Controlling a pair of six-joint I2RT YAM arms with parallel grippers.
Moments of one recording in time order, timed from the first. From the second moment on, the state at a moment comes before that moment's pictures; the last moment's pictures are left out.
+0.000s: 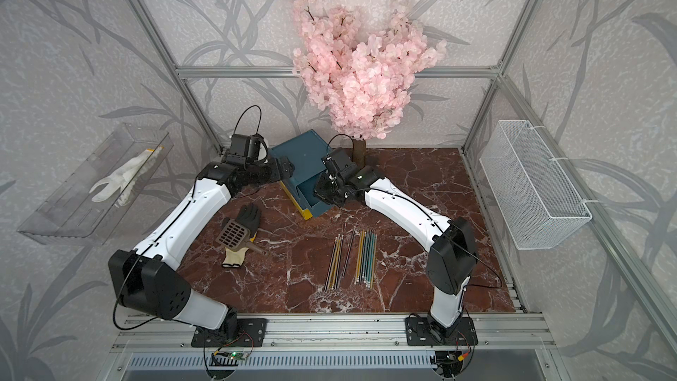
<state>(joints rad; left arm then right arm) -0.25 1.51 1.46 -0.72 0.08 -0.47 0.74 1.79 1.67 -0.68 -0.24 1.12</state>
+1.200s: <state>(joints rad) -0.25 1.52 1.44 -0.71 0.08 -0.47 0.76 1.79 1.72 -0.70 -0.25 1.10</state>
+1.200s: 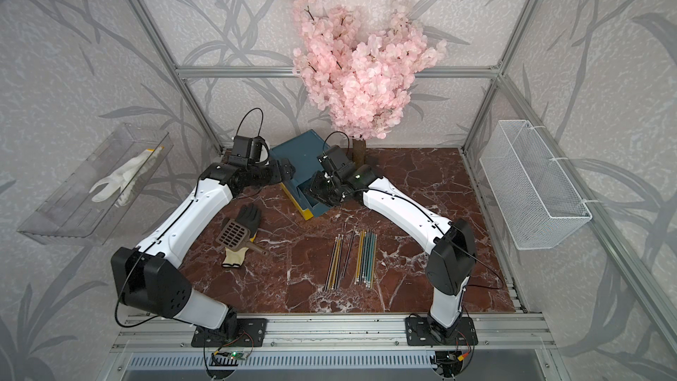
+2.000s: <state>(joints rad) -0.25 1.50 1.42 -0.72 0.09 -0.46 0.67 1.40 1.36 -0.82 -0.09 1.00</state>
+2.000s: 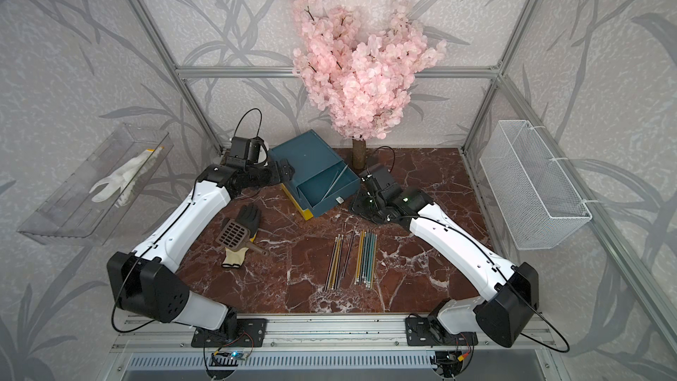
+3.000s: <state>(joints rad) -0.25 1.50 1.41 -0.72 0.10 -0.46 0.61 1.98 2.01 -0.94 -0.12 0.84</state>
